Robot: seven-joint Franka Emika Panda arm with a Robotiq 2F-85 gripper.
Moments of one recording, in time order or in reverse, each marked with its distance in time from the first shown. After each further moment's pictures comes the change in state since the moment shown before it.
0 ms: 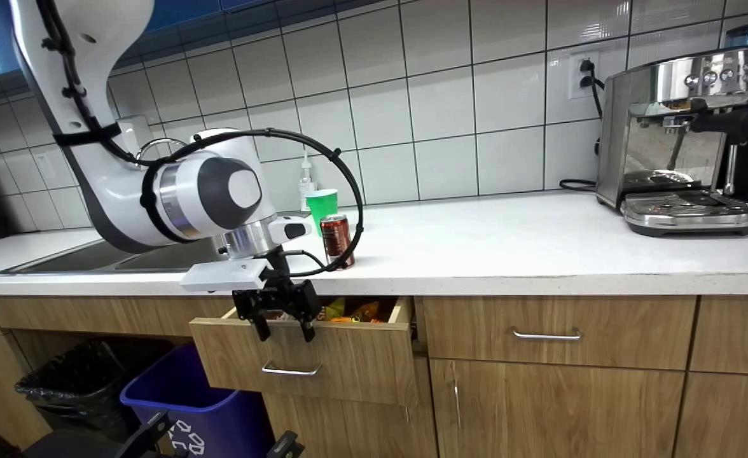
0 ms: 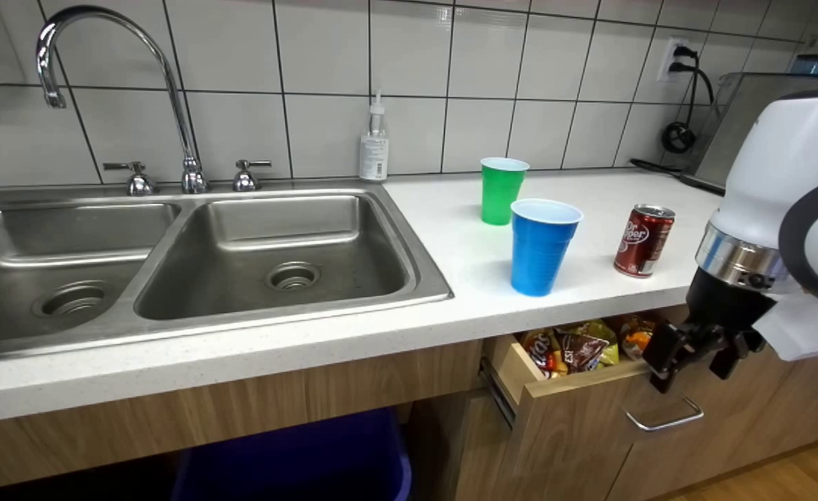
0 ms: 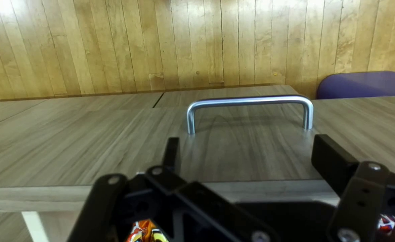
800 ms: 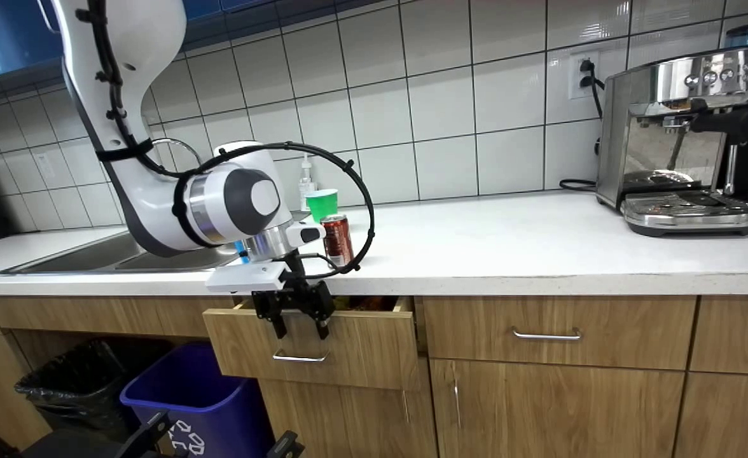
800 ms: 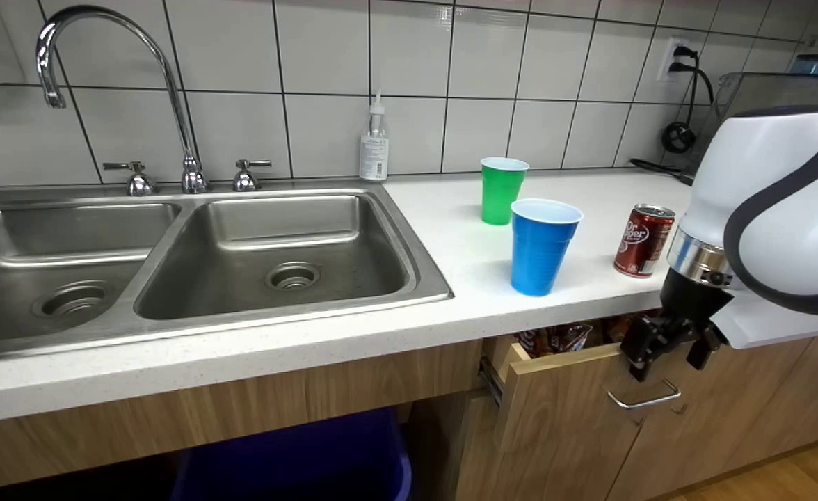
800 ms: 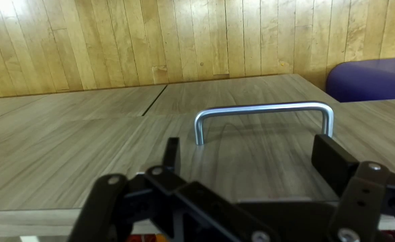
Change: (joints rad) arm 0.001 0.117 -0.002 0.118 0.027 -0.001 0.000
